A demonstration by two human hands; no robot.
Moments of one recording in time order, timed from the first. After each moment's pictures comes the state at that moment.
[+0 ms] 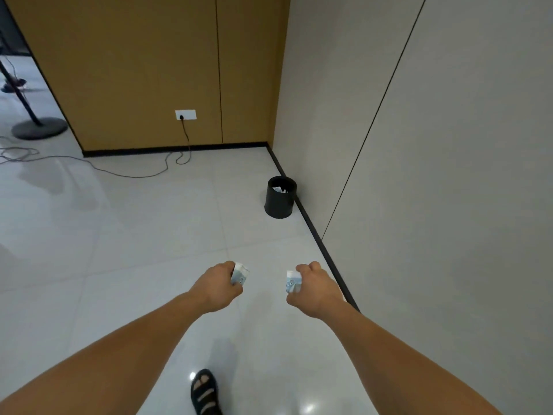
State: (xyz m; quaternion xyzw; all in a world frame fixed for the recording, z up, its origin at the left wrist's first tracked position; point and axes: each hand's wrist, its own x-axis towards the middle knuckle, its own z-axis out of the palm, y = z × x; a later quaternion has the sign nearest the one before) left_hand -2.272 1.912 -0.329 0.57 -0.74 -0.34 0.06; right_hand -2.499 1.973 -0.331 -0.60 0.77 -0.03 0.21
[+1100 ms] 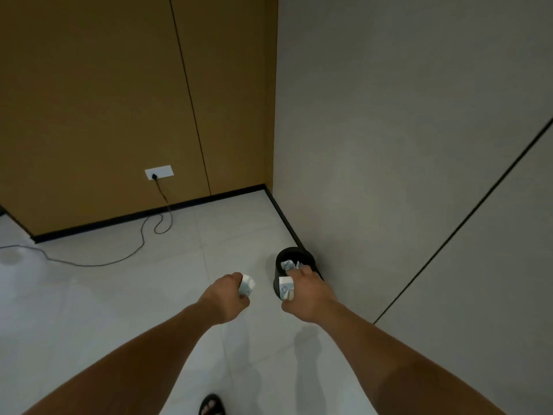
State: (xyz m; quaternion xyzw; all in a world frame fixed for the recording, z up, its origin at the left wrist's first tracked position) left_hand -2.413 1.279 -0.315 0.55 -0.78 -0.29 0.00; right_hand -2.613 1.338 -0.333 -0.62 0.75 -0.04 0.22
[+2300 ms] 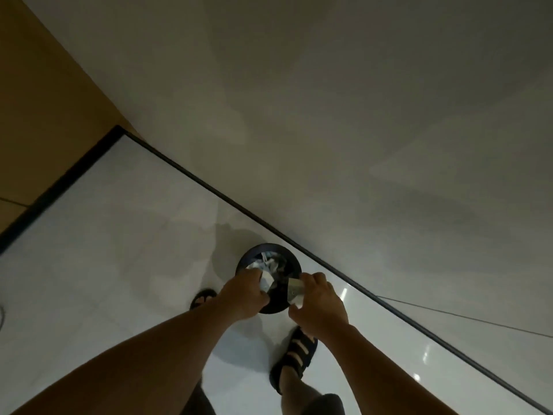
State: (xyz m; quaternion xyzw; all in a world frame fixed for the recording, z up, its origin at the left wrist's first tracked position) left_hand -2.748 0.804 -0.641 0.27 -0.83 -0.38 -0.30; right_hand -2.825 0.971 -0.628 -0.23 0.89 -0.11 0.38
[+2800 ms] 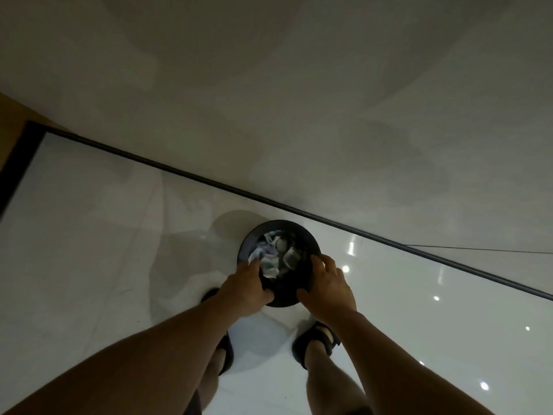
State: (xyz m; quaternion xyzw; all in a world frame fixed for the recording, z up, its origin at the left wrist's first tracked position) left_hand -2.755 0.778 -0.796 0.19 -0.82 -0.32 -0.44; right_hand -2.798 0.963 -0.799 -0.07 0.91 -0.14 0.39
